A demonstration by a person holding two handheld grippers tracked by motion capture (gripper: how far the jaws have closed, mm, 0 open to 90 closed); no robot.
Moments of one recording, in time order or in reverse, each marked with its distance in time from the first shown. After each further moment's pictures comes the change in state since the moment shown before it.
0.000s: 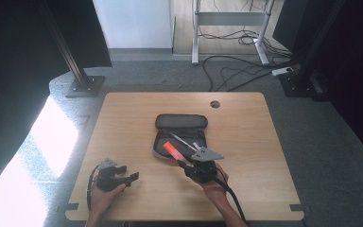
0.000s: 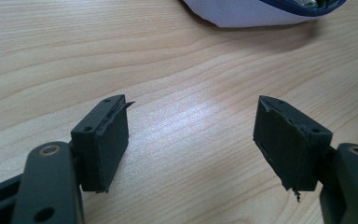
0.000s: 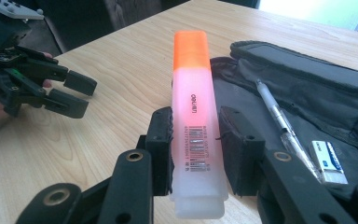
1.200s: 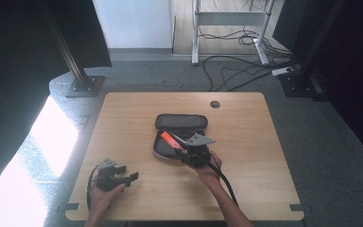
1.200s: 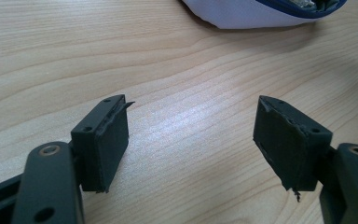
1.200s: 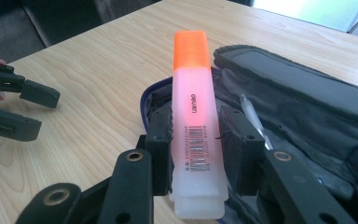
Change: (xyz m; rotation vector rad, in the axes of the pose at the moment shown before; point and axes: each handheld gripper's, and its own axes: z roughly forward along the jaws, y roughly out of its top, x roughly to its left) left arm 0.001 0.000 -0.001 -0.005 -0.003 -0.003; right arm -0.024 0.021 0.041 0.041 -0.021 -0.015
